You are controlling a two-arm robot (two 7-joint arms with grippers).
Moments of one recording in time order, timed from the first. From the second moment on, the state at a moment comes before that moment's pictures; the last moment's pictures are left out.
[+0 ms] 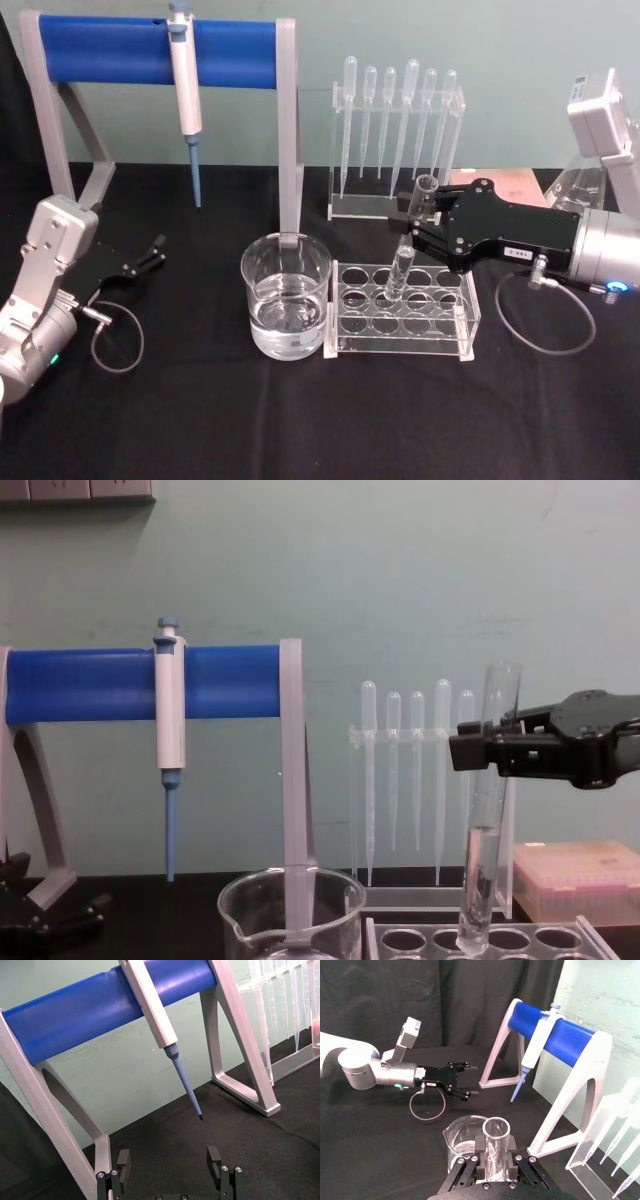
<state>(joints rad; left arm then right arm) -0.20 0.60 0.45 -1.41 -0.25 -0.12 0.03 0.47 0.76 -0.55 -1.66 0.63 0.12 0.70</state>
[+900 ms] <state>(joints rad) -0.20 0.60 0.45 -1.41 -0.25 -0.12 0.03 0.45 0.70 -0.57 -1.54 0.60 0.08 0.72</state>
